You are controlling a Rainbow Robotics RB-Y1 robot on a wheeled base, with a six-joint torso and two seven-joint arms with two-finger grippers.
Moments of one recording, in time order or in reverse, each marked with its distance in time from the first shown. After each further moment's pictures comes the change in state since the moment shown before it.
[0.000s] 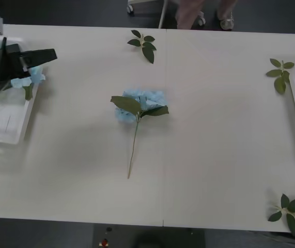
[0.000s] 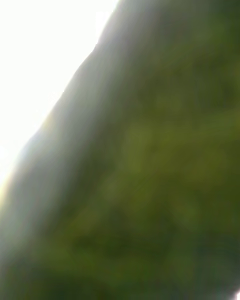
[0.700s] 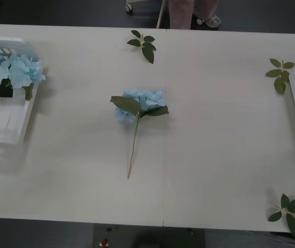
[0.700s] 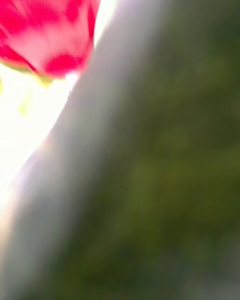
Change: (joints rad) right arm 0.248 0.234 -0.029 0.247 0.377 -0.458 0.005; left arm 0.097 0.311 0.000 -0.086 -0.362 0.140 0.504
